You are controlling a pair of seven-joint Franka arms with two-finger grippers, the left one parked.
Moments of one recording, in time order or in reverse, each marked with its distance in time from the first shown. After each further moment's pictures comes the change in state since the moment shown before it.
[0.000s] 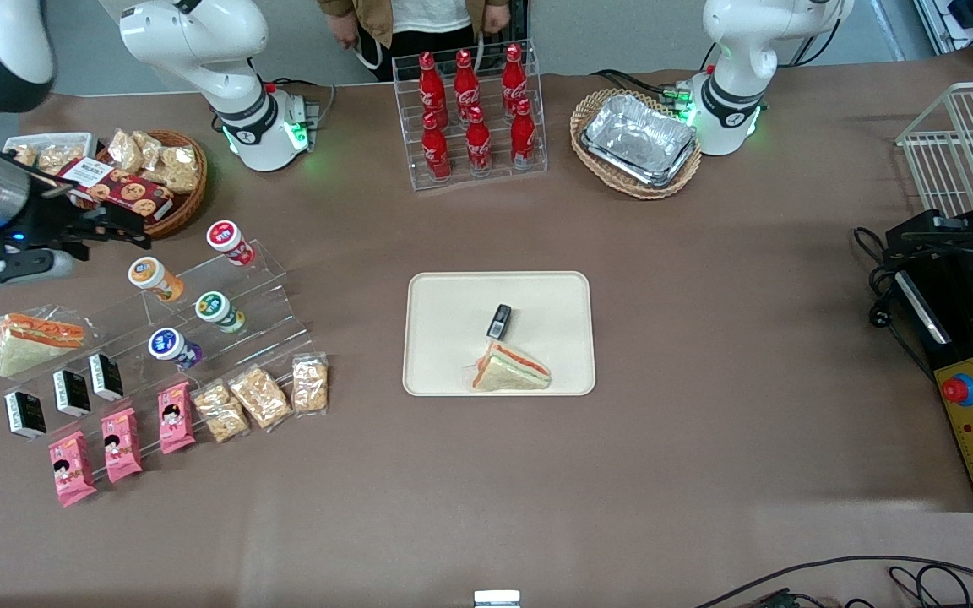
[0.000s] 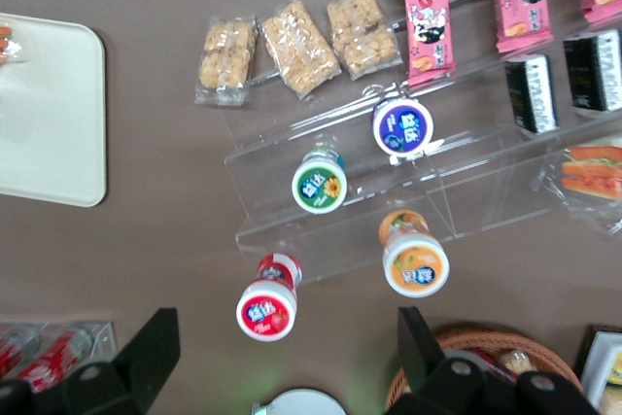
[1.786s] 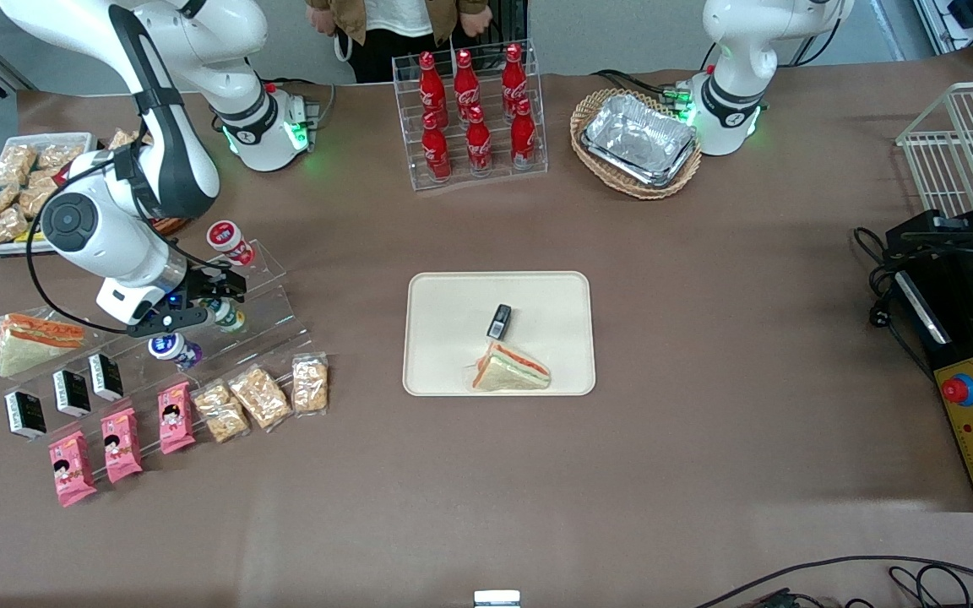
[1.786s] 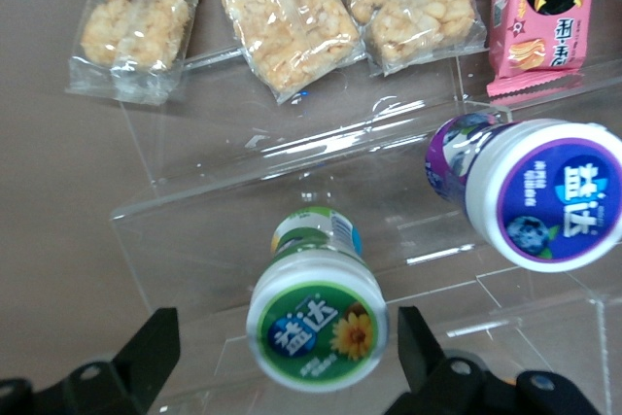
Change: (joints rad) arm 0.071 0.122 -0.006 -0.497 -0.067 0.667 -0.015
